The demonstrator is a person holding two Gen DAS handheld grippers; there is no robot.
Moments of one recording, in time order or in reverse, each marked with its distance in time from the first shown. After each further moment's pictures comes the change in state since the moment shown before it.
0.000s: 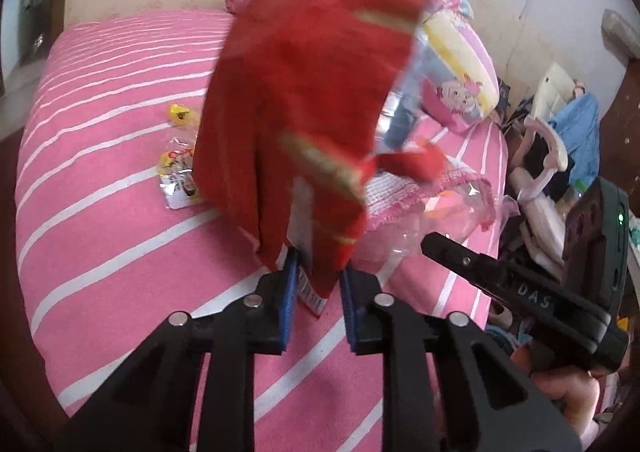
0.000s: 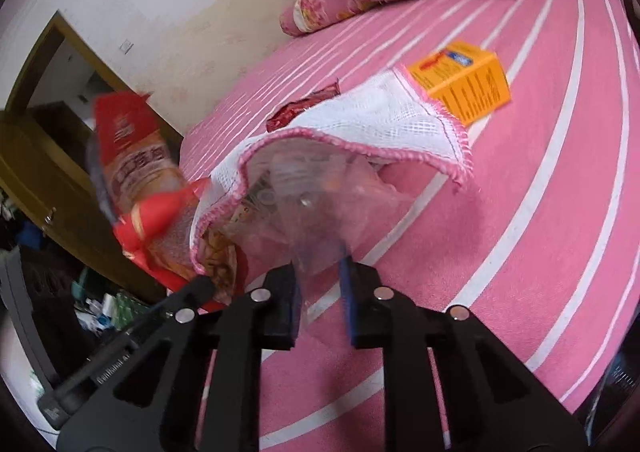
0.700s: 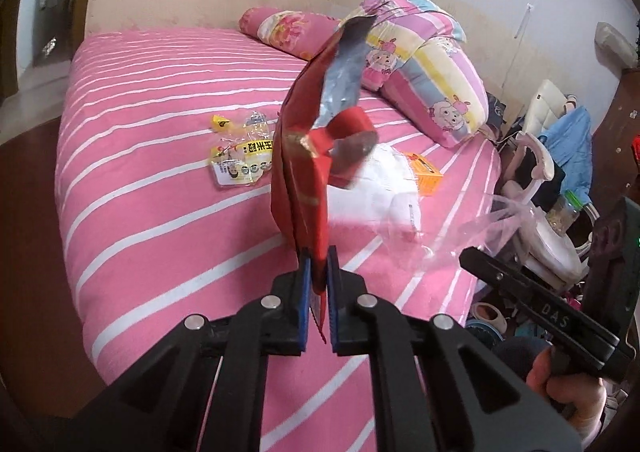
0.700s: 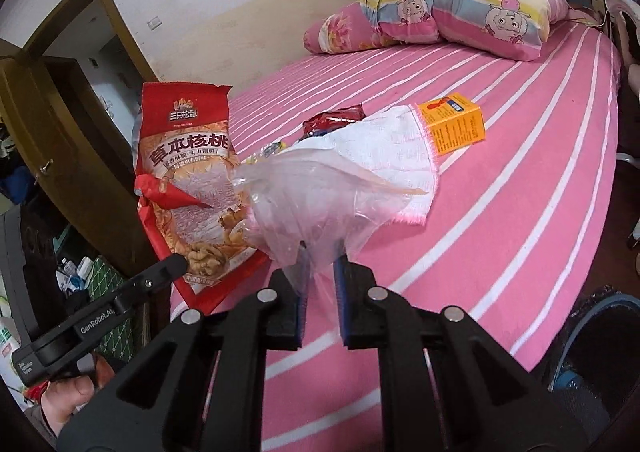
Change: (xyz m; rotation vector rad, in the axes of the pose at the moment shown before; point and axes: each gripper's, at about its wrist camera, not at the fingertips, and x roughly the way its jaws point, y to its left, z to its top) left arm -0.082 0.004 -0.033 -0.012 -0.066 0.007; right arm -0.064 0.048 -0.037 -0.163 -0.063 -0.068
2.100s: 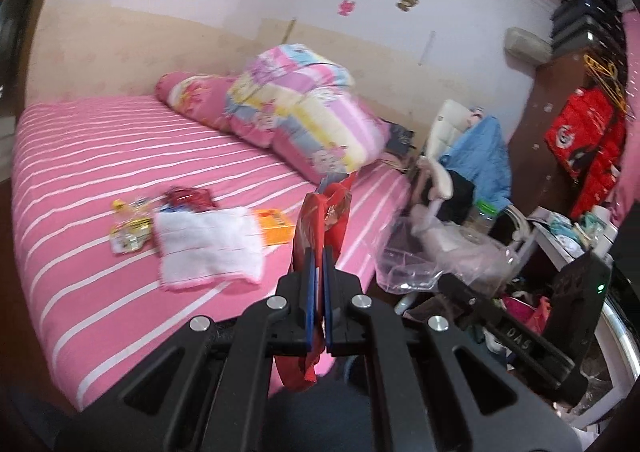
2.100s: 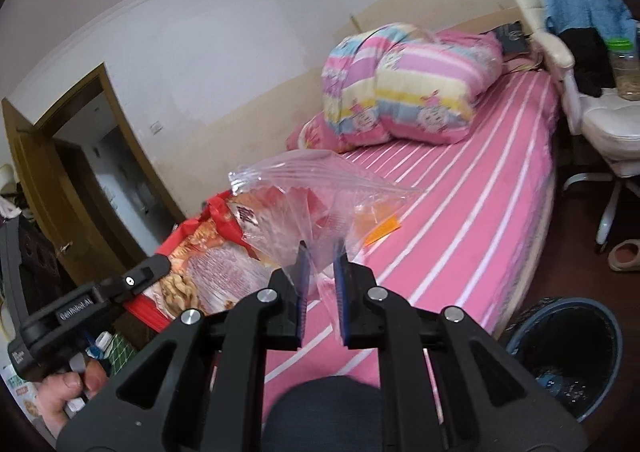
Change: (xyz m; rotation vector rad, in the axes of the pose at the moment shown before) left arm -0.117 -0.153 0.005 0.142 -0.177 -0.256; right arm -0.202 -0.052 -0.016 0.118 -0.374 -0.034
